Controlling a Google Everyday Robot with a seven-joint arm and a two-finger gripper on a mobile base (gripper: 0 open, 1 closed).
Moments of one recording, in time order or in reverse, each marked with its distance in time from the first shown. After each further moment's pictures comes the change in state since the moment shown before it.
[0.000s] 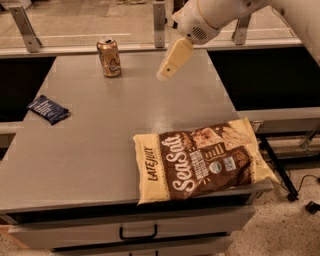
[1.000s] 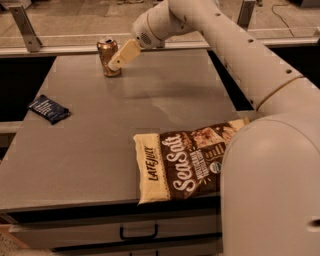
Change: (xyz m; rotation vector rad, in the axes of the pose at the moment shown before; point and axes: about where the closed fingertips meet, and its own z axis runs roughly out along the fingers) arm -0.066 -0.053 0.151 -0.029 -0.233 0.177
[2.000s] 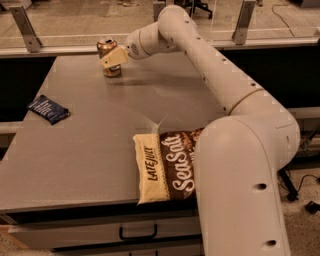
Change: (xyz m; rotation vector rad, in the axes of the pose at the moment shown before) arm 0.012 -0.019 0.083 -0.025 -0.121 0.266
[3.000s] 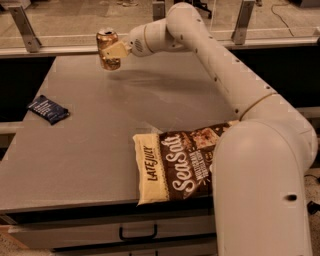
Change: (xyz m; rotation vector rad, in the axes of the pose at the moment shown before) arm -0.021 0.022 -0.023 -0.058 -0.091 0.009
